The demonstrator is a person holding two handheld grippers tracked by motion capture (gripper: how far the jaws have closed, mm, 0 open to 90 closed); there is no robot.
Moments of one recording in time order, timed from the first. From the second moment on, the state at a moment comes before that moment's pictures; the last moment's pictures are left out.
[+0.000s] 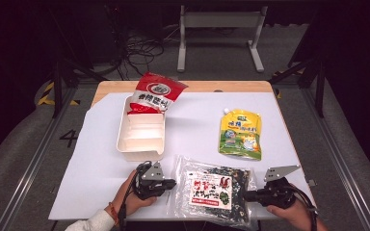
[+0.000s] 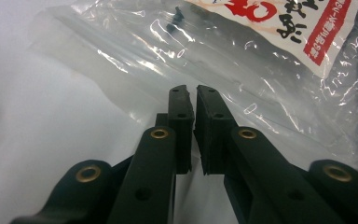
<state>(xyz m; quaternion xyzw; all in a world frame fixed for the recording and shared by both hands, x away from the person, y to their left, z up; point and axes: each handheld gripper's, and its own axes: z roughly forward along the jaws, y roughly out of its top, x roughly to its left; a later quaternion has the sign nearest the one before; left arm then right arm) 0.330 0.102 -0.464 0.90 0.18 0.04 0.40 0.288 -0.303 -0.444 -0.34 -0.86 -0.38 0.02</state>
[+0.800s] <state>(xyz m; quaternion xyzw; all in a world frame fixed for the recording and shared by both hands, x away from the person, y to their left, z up) 0.267 0.144 -0.457 0.89 0.19 0.00 0.41 0.276 -0.301 -0.445 -0.33 -0.87 -0.36 0.01</state>
